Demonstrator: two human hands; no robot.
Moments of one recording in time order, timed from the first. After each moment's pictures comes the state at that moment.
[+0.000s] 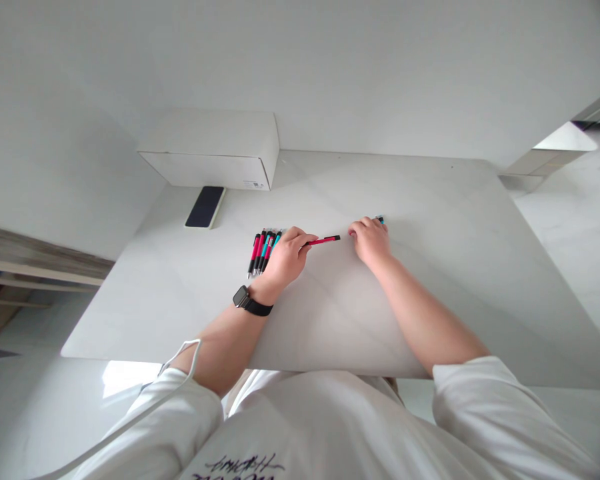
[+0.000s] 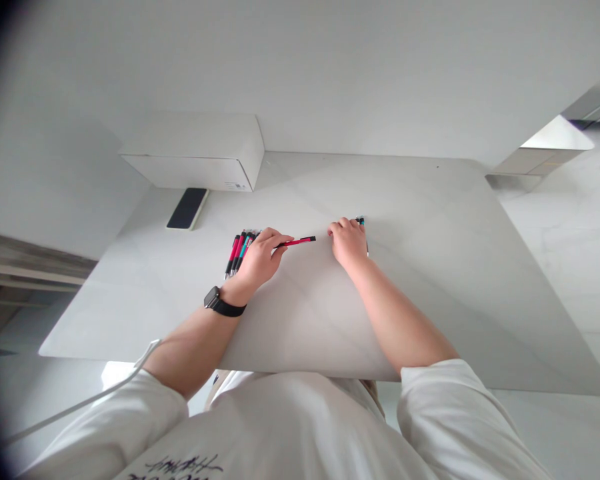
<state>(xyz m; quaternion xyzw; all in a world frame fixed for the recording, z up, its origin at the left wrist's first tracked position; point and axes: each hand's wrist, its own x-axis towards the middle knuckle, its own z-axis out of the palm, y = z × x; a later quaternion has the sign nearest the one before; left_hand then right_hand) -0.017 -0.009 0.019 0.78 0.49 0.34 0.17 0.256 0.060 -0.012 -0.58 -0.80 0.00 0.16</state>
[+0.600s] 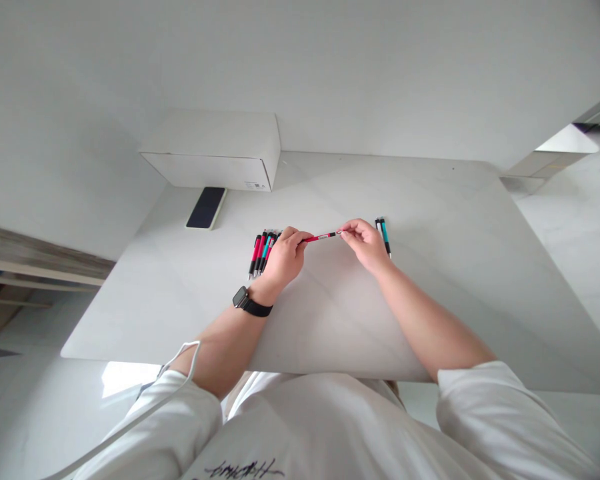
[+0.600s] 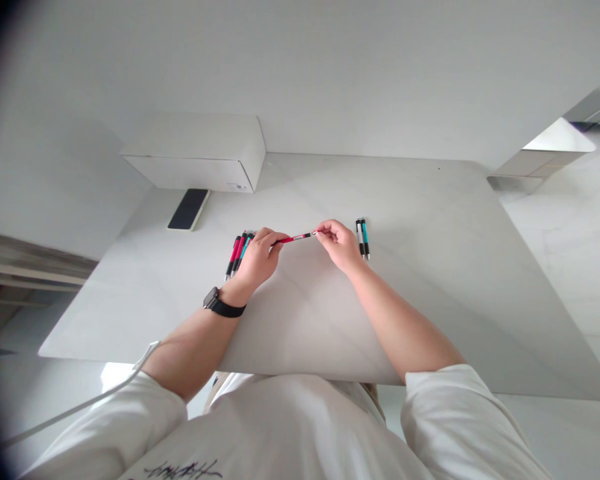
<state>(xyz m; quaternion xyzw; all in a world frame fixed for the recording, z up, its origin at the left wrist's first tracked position) -0.019 -0.009 0.023 0.75 0.53 0.35 0.17 0.230 0.042 0.004 -0.45 -0.63 0.44 0.45</state>
